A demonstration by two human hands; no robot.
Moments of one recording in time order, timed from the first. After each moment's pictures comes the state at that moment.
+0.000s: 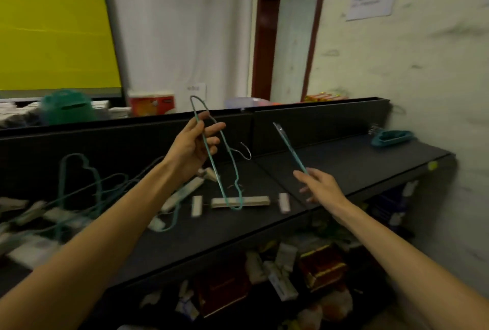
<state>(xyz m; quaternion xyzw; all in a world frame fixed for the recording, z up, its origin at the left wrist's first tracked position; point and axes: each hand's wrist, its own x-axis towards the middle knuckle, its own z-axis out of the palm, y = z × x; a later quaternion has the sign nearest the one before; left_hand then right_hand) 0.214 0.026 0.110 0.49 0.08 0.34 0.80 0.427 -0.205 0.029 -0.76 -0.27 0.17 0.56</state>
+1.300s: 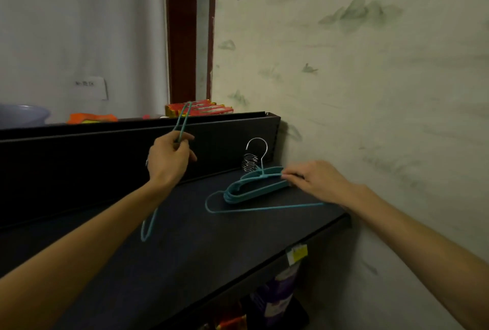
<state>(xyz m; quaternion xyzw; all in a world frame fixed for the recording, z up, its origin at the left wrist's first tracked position) 0.958 -0.127 0.070 0.74 0.29 0.45 0.40 1.172 -0.393 0.084 -0.78 -0.60 -0.14 0.10</state>
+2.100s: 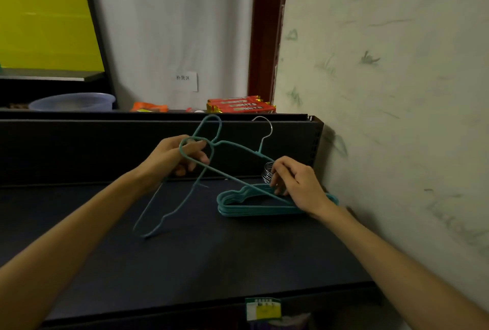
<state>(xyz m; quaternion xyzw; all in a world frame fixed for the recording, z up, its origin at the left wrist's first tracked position) 0.994 -0.180 0.096 0.71 0.31 0.35 0.53 1.274 -0.304 0.034 -0.59 -0.64 0.12 0.47</state>
